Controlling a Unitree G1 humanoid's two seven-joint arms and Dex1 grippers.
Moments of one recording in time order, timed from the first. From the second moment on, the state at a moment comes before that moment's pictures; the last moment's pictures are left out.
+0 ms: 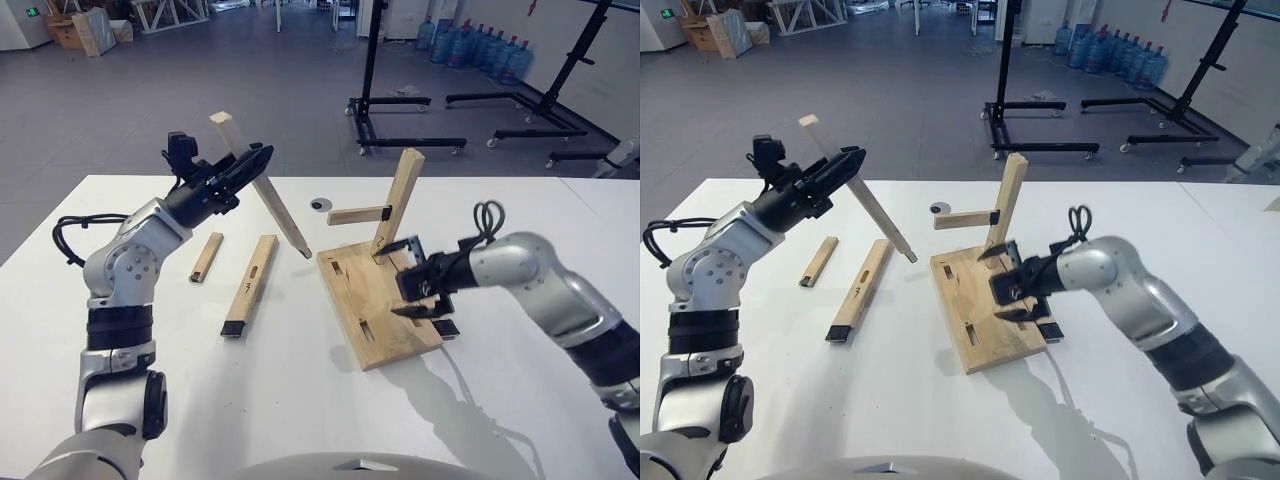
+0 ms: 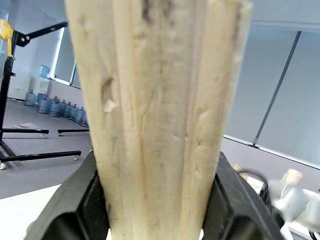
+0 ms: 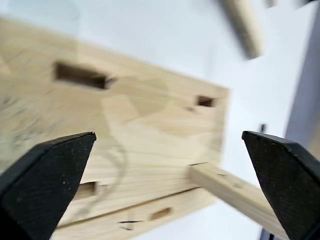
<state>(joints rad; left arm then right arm) -0.59 0.41 0.20 0.06 -0.86 0.60 -0.74 -0.48 -0.91 0.33 -0.21 -0.09 0.02 1.14</state>
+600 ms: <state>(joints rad) -0.78 0.27 0.17 0.70 -0.64 0.29 -1.10 -0.41 -0.80 0.12 -0.34 0.18 0.42 1.01</state>
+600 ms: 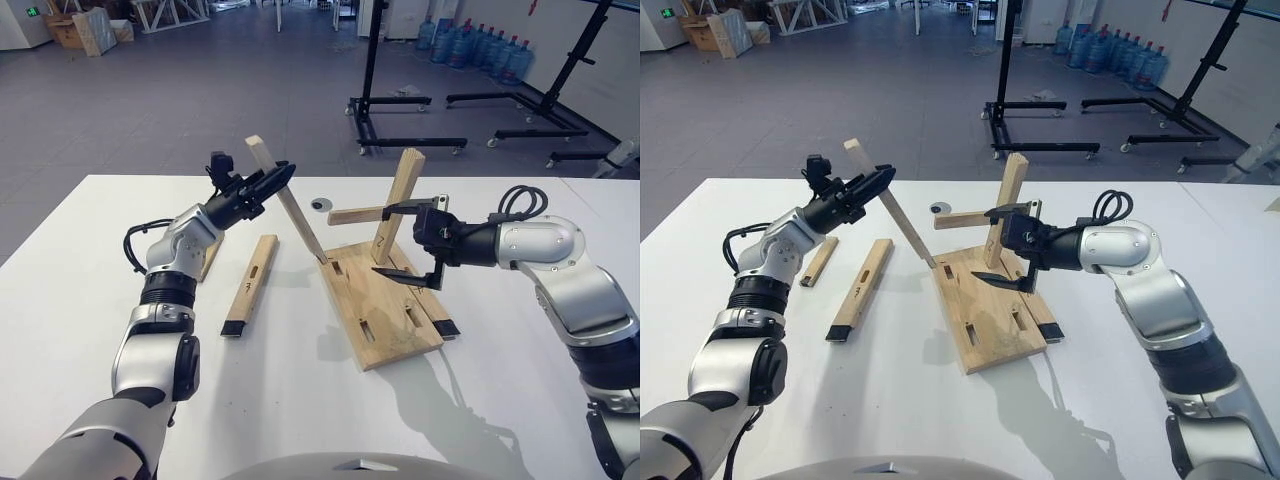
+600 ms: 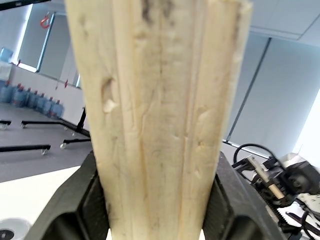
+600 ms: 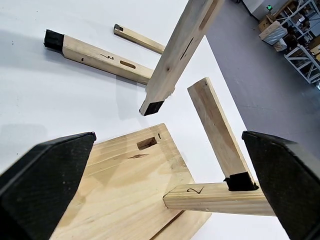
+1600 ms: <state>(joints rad) -0.86 0.19 0.19 0.82 -0.52 0.20 -1.18 -0.34 -0.89 0.16 -0.22 0.08 0.43 0.94</state>
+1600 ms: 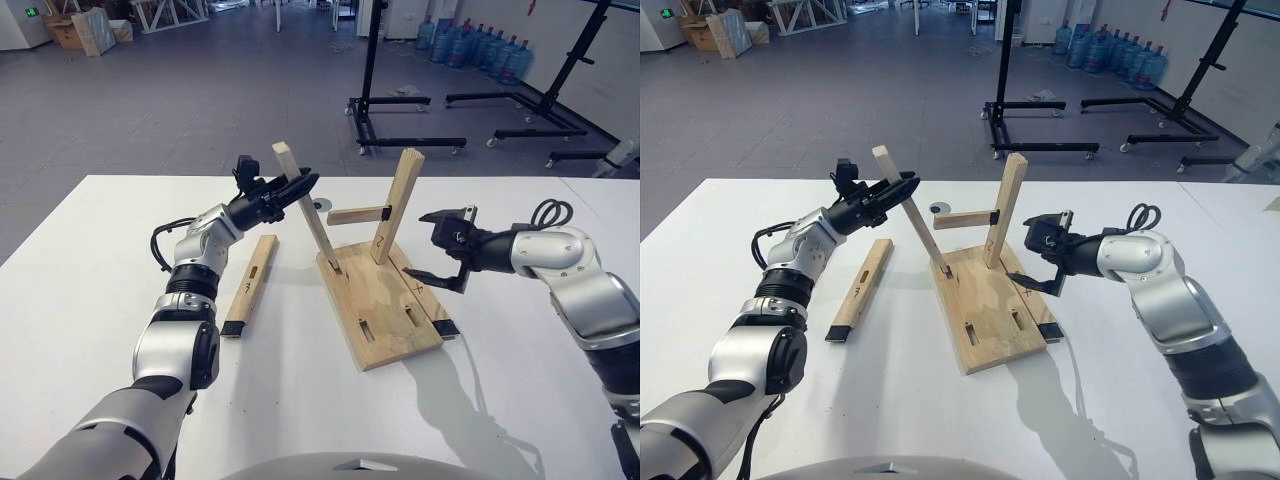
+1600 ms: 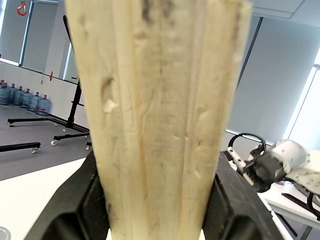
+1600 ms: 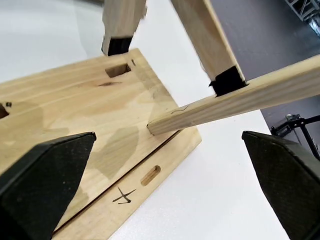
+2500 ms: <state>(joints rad) -0.86 0.15 0.24 0.99 -0.50 0.02 -1.21 -0.34 -0.81 0.21 -0.22 0.06 0.41 0.95</state>
